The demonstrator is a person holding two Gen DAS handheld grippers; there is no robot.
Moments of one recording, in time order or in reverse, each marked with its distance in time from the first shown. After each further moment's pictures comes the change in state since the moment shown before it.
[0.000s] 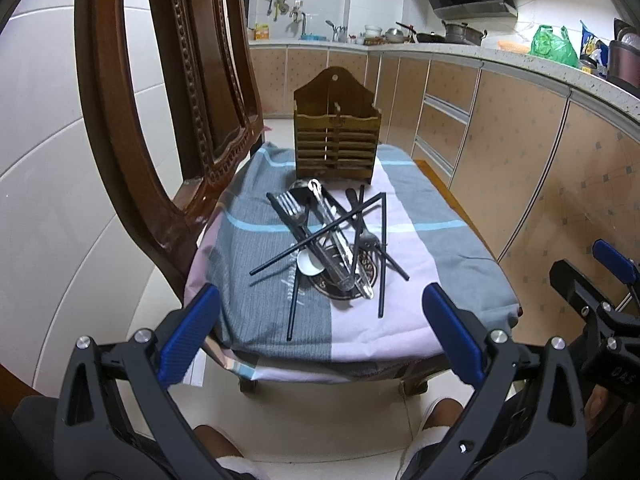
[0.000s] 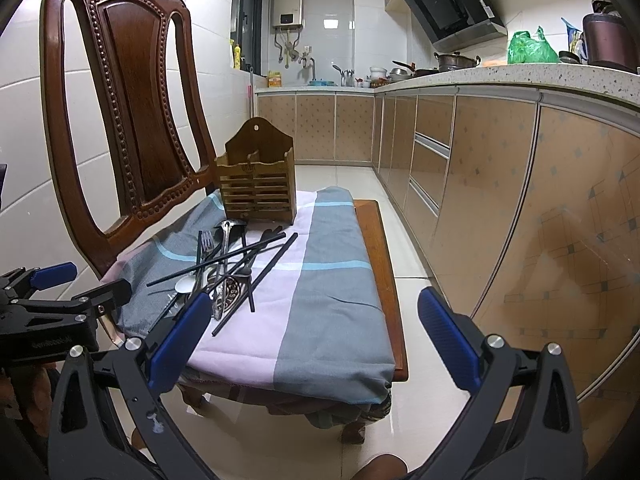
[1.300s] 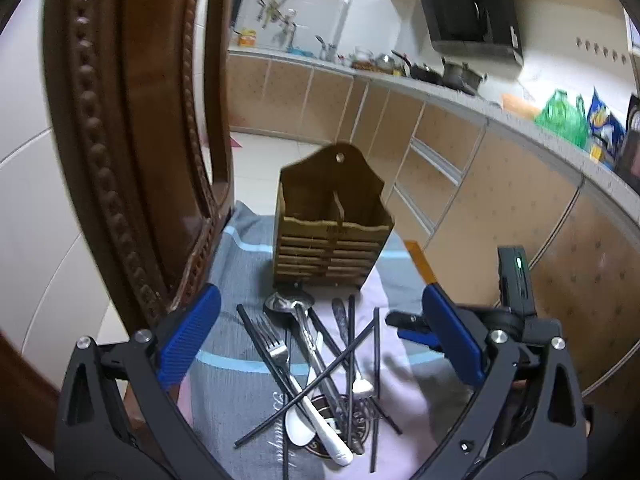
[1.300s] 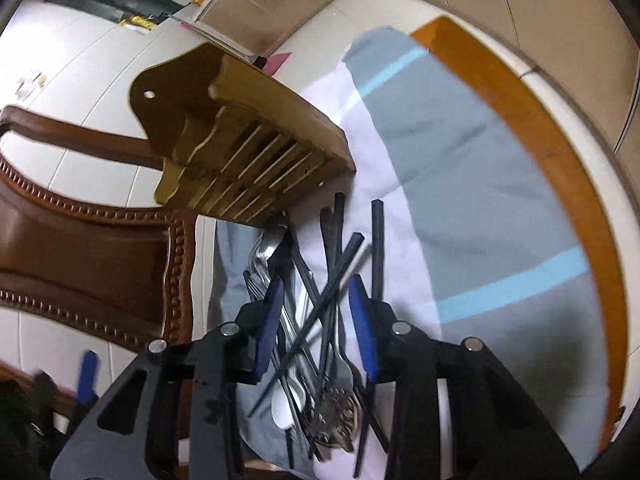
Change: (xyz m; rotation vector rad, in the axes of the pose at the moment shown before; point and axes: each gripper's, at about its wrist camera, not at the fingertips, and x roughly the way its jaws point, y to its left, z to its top) left arm 0.099 0.035 0.148 -0.073 -0.029 -0.155; right arm 0.291 -0.014 0.069 0.707 0.608 0.378
